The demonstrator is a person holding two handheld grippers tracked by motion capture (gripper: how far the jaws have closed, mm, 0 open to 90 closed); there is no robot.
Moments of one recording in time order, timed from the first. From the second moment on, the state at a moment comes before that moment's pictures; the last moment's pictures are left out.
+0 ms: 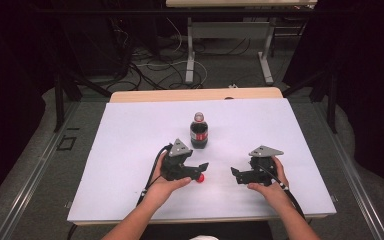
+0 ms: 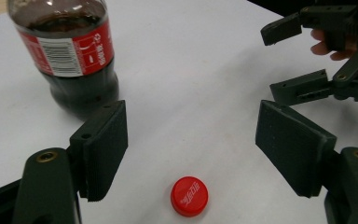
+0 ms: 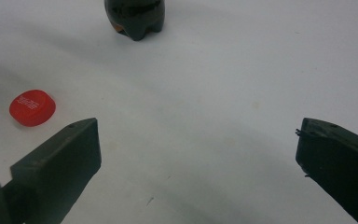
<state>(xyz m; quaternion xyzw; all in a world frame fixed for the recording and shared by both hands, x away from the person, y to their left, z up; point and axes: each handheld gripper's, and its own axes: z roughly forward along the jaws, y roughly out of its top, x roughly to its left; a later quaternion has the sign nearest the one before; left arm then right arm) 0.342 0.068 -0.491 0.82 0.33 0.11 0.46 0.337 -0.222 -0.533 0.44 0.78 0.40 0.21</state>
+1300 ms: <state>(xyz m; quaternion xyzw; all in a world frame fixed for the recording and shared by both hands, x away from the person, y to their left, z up) 0.347 0.243 -0.516 0.70 0.50 0.21 0.47 0.342 -0.237 -0.532 0.47 0.76 0.40 0.22</state>
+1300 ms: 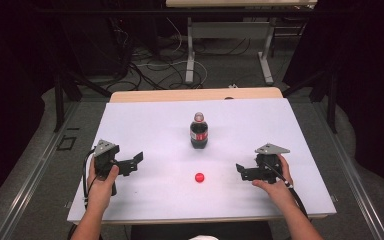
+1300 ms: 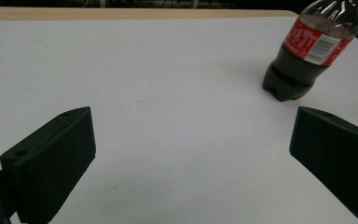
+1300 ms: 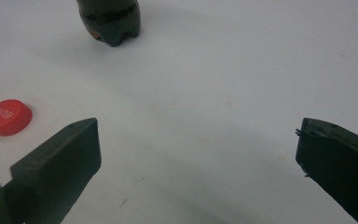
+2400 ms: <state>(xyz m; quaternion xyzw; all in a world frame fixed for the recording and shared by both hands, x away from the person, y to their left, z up) 0.353 0.266 -0.554 0.70 0.55 0.20 0.42 0.347 -0.242 -0.543 0.48 0.75 0.39 0.22</state>
